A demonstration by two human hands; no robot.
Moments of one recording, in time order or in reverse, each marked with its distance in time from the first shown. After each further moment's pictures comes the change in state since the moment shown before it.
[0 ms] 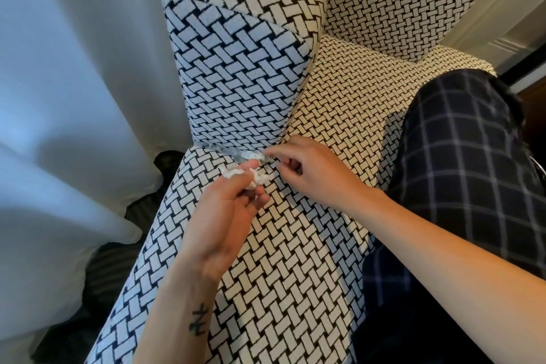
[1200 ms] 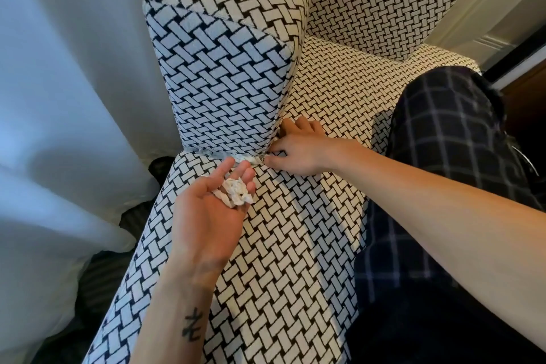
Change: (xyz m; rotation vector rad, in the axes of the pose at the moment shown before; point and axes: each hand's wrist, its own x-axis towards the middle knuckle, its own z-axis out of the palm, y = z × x) left_hand 0.000 0.003 0.003 -0.368 0.102 -0.045; right_hand 0.048 0.008 -0.024 -0.460 -0.450 0.169
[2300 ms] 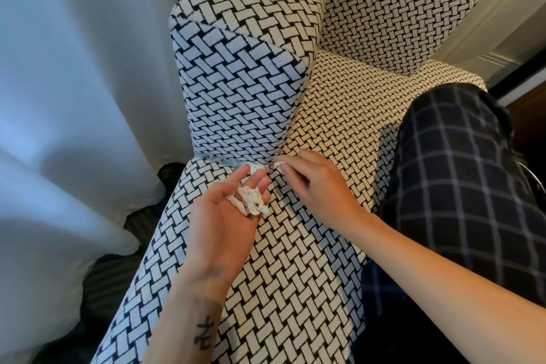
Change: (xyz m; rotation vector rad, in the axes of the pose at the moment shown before) left_hand -0.003 -0.003 -0.003 0.083 0.009 0.003; right_hand -0.036 -0.011 0.063 0.465 0.813 -0.242
